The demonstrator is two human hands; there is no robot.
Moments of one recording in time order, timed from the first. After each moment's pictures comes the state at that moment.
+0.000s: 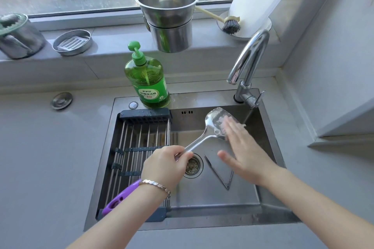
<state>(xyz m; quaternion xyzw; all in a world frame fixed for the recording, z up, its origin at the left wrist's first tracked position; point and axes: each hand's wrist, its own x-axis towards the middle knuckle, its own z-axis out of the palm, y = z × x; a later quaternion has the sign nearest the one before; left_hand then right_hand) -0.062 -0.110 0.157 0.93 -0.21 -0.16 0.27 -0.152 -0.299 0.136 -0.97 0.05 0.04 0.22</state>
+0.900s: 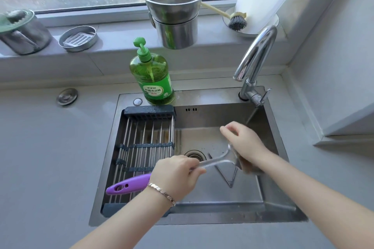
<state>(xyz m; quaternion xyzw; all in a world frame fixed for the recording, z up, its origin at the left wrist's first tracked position) -0.075 -0.103 0.152 0.90 -0.41 -0.09 0.14 -0.119 -0.300 0.123 -0.87 0.29 0.05 0.40</state>
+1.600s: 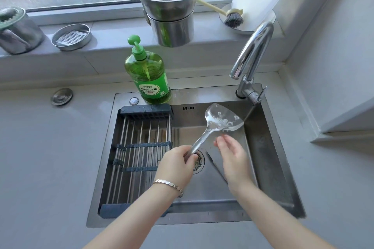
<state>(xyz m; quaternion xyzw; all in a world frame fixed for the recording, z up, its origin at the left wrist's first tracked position) -0.072 -0.119 0.137 0.91 -0.21 -0.21 0.29 -0.141 -0.232 0.118 -0.56 0.39 -0.14 0.72</state>
